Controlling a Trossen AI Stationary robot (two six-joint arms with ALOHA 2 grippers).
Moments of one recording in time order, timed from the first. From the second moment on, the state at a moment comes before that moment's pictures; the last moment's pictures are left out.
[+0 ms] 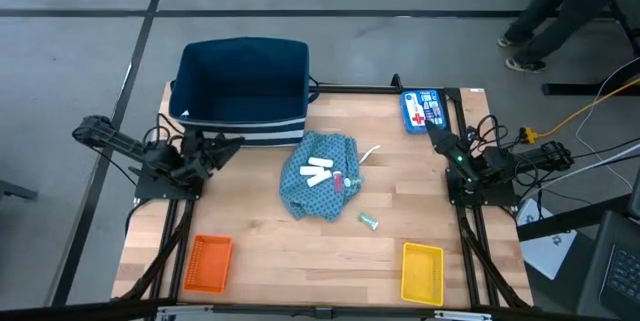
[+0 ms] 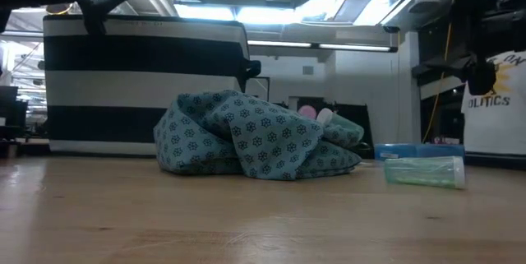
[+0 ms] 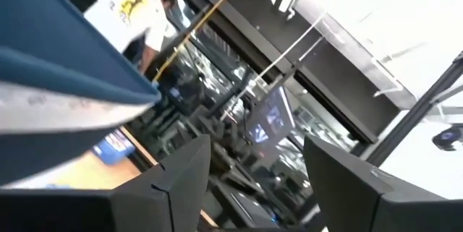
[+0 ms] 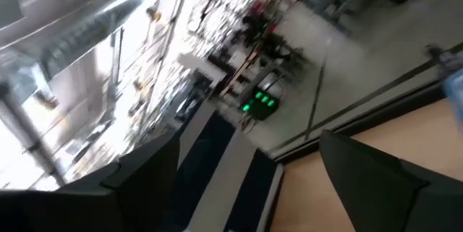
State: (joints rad) left arm -0.29 0.37 0.05 0.77 -0.63 -0.56; right arm 0.29 0.03 0.02 0.28 1.19 0.75
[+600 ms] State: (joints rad) left arm -0.29 0.81 0.58 0.23 -0.55 -0.54; right arm 0.29 0.03 0.02 0.38 0.97 0.92
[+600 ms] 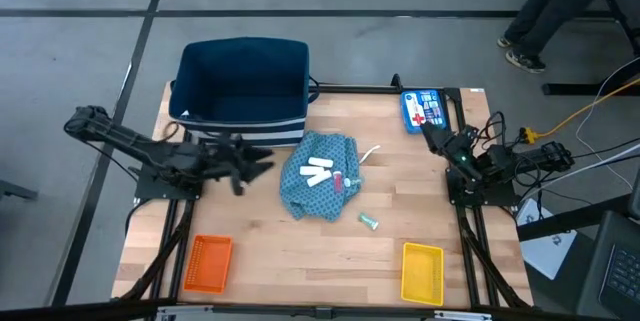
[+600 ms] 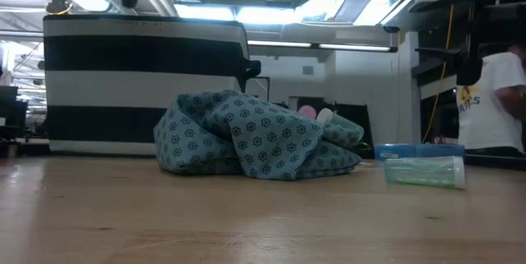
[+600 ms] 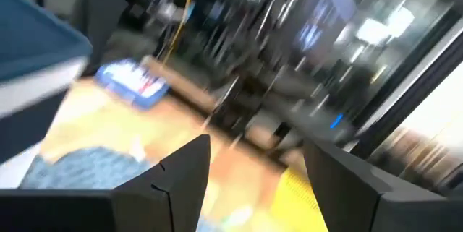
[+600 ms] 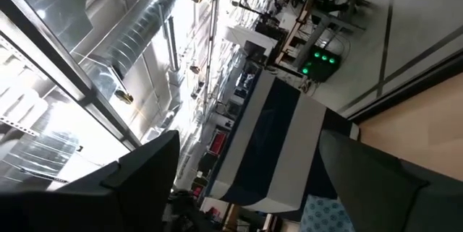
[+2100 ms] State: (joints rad) left arm -0.04 1.85 1.40 -0.70 -0.25 -0.61; right arm 0.29 0.03 0.02 0.36 0.77 0.87
